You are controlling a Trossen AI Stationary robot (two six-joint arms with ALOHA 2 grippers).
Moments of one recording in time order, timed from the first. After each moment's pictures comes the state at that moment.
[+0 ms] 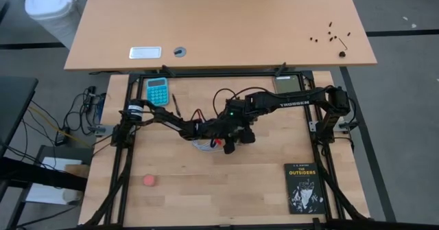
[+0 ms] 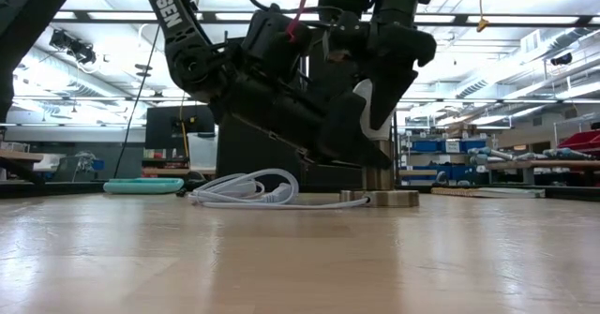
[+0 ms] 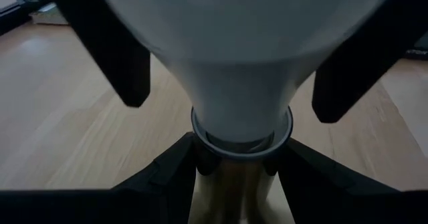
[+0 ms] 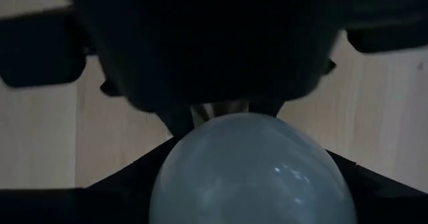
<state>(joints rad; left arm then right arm) 0.02 2.08 1.02 0.67 -0.17 -0.09 -0.09 1.78 1.40 -0.92 -0.07 -0.14</state>
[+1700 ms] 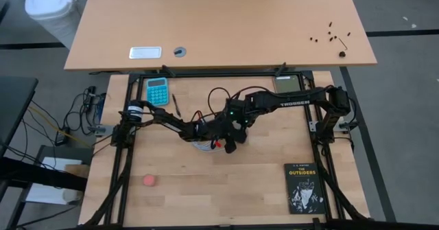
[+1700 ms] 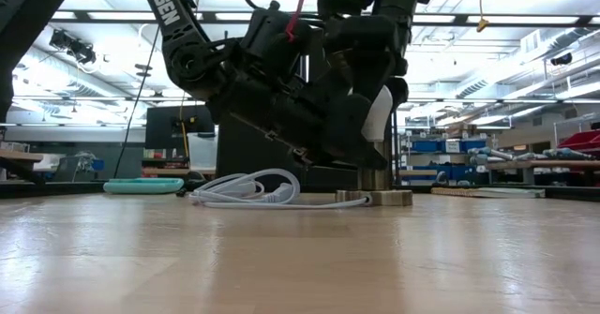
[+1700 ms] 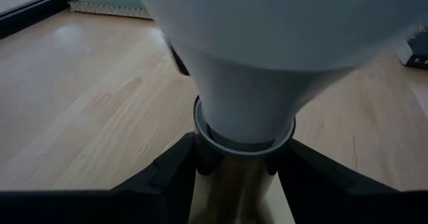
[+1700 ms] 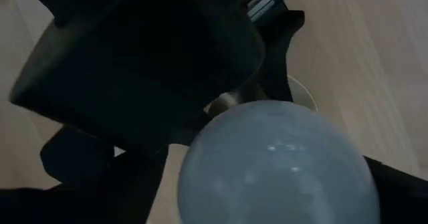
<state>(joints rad) 0.00 2.08 1.01 0.66 -0.28 -0.16 -0.10 1.78 1.40 -0.90 -0.10 0.34</state>
